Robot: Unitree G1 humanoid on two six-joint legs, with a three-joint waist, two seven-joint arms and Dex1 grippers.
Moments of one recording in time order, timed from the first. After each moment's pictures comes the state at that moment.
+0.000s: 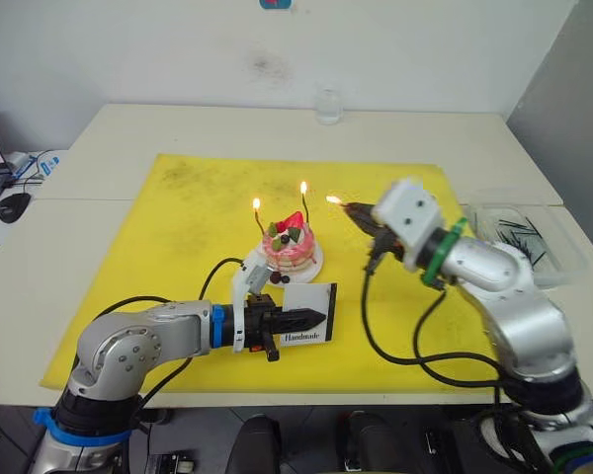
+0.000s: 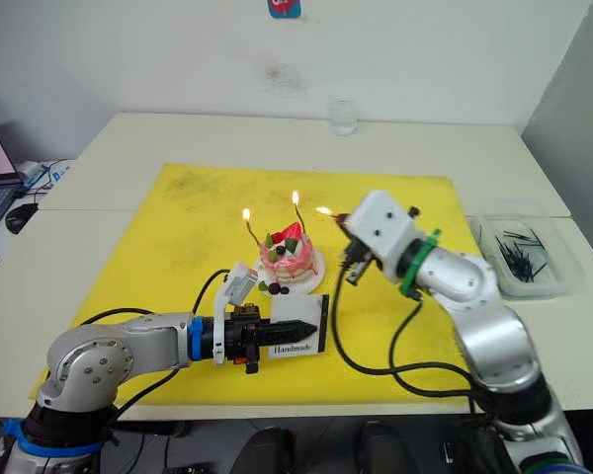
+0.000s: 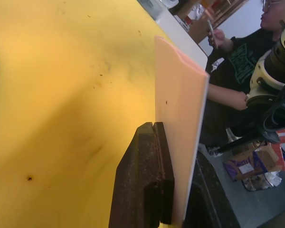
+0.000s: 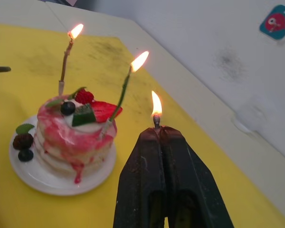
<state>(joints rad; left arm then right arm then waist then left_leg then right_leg) -0.27 0.60 0.01 -0.43 -1.10 1.17 -0.55 -0.47 -0.52 0.12 -0.68 0.07 0.80 0.57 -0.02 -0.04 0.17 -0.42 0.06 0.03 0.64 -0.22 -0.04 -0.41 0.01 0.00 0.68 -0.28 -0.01</state>
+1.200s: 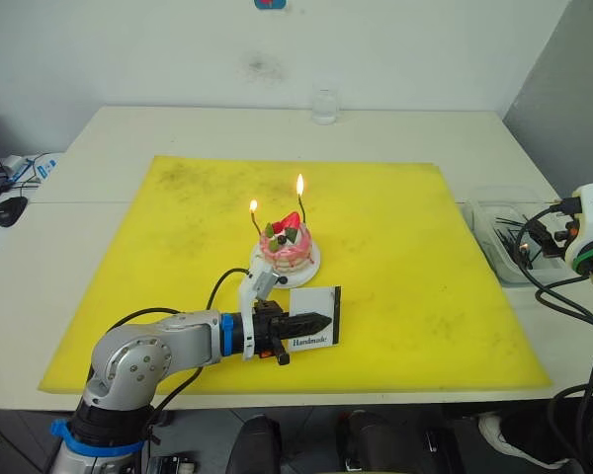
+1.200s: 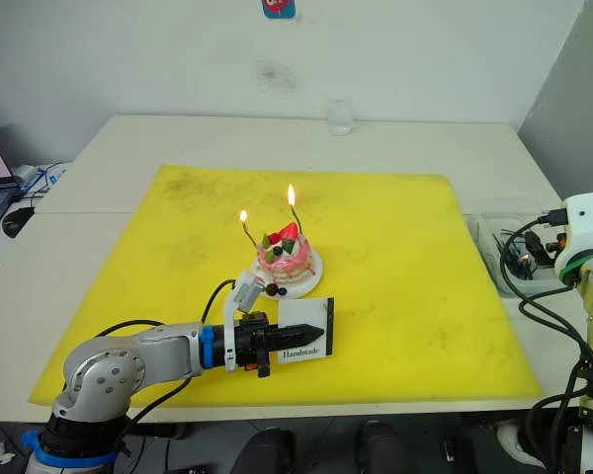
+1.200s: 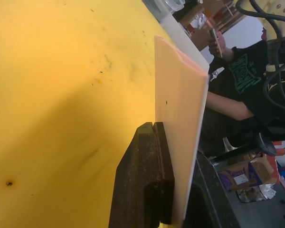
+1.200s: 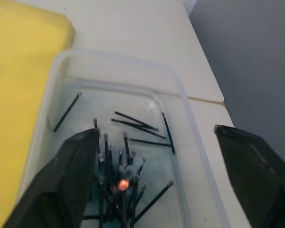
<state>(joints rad) -0.23 0.52 0.01 -0.43 -1.11 1.18 -0.48 -0.40 -0.73 -0.38 -0.01 0.12 0.73 0.39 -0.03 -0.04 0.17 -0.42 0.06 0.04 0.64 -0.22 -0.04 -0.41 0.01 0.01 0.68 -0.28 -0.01</state>
